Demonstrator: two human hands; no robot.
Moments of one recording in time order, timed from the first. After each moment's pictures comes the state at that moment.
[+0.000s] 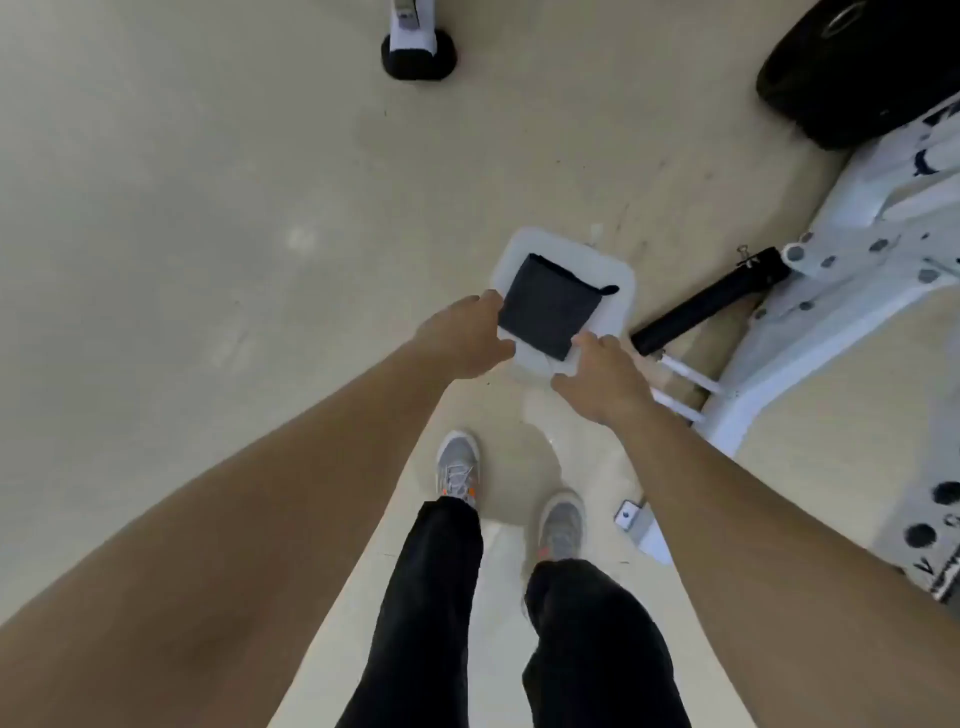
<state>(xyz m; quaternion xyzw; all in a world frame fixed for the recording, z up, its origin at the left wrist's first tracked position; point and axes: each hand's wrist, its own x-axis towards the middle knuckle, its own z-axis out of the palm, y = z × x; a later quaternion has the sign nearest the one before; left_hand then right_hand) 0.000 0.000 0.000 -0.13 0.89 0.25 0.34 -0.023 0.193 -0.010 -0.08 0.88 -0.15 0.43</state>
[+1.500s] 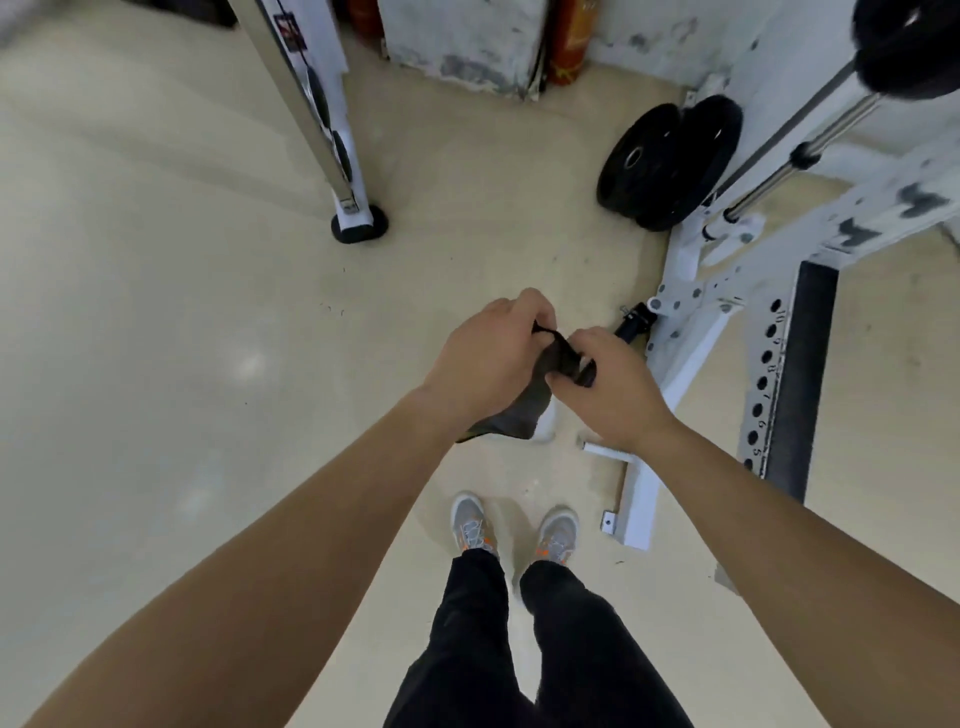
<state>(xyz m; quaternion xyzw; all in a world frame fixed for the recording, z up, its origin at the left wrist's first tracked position) -0.050 0.001 0.326 0.08 0.92 0.37 0.12 -0.041 0.175 0.298 -0.04 0.91 -0.36 0.20</state>
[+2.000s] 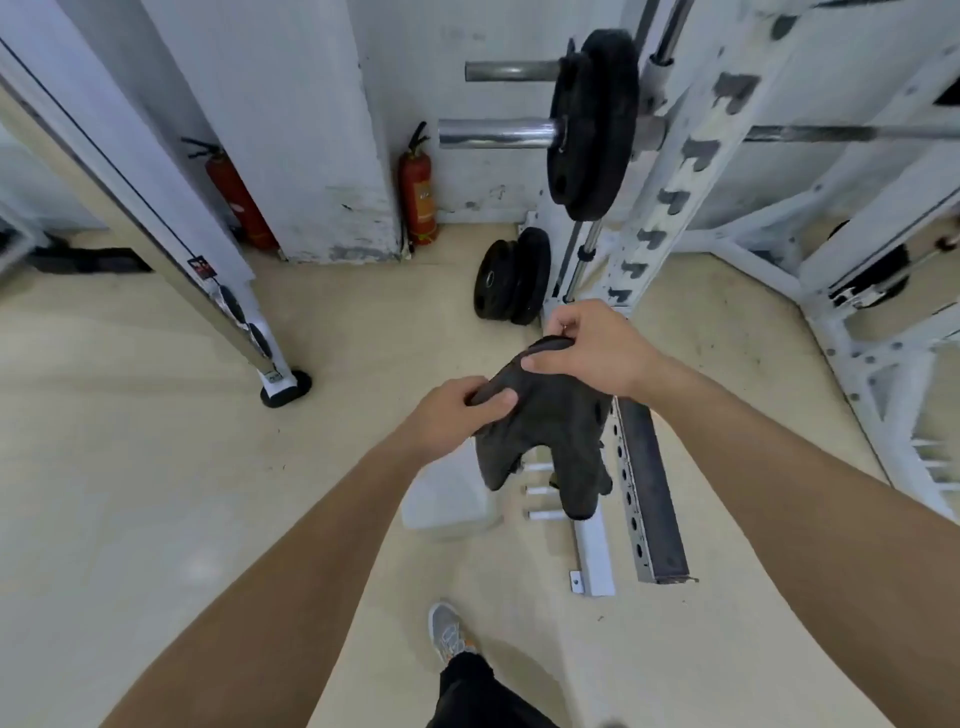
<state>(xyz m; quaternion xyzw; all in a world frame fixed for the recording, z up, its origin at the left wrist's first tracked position) -0.019 0.104 0.457 0.10 0.81 0.49 0.31 -0.021 0.312 0.528 0.00 0.89 -0.44 0.14</state>
